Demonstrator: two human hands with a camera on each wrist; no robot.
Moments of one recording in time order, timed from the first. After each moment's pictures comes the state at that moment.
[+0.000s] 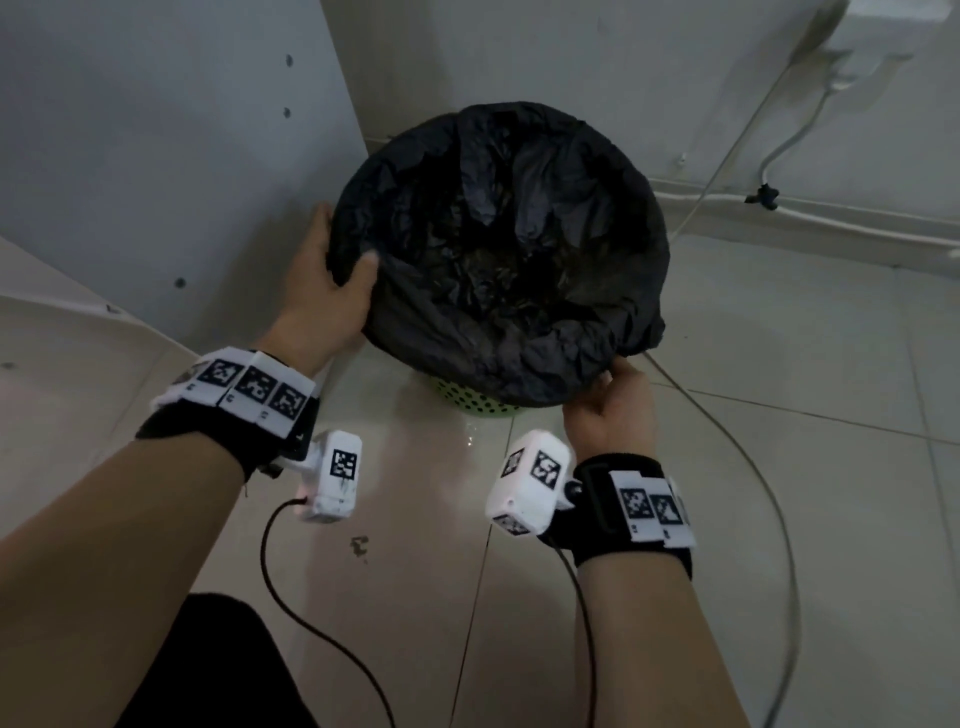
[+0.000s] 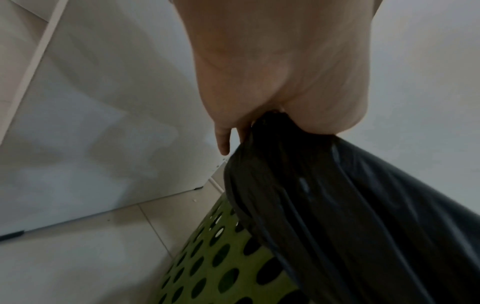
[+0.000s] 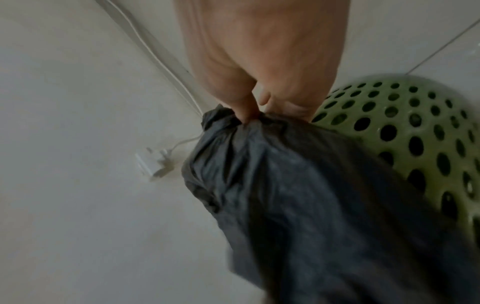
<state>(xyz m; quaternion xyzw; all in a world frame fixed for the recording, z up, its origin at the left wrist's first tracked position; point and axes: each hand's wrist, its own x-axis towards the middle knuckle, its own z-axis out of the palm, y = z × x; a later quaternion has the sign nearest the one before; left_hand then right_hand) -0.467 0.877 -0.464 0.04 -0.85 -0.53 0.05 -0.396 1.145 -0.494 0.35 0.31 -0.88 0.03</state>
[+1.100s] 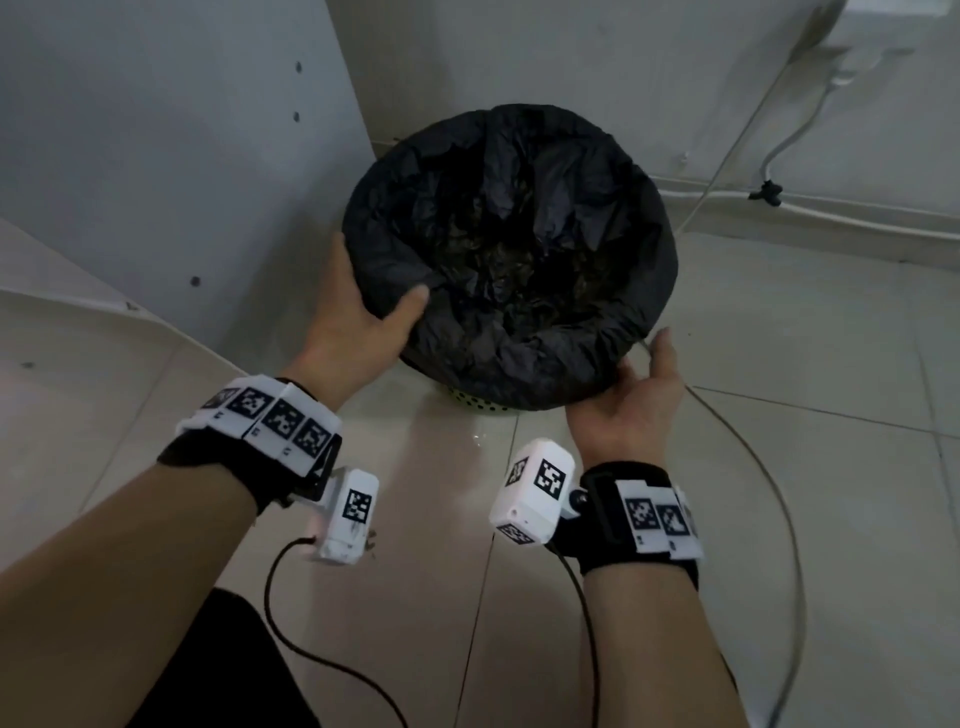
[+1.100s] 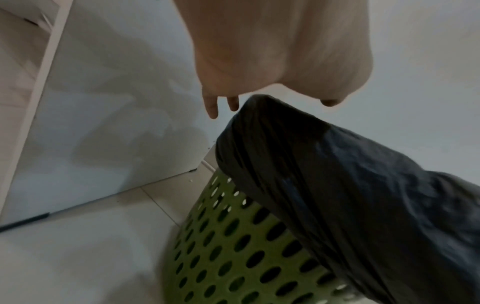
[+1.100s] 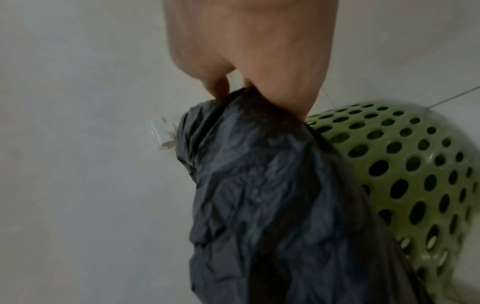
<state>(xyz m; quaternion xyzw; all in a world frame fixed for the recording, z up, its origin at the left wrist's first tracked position) -0.434 0.897 -0.465 0.02 -0.86 -0.51 0.06 -0.384 1.148 -0.482 0.31 0.12 -0.94 0.01</state>
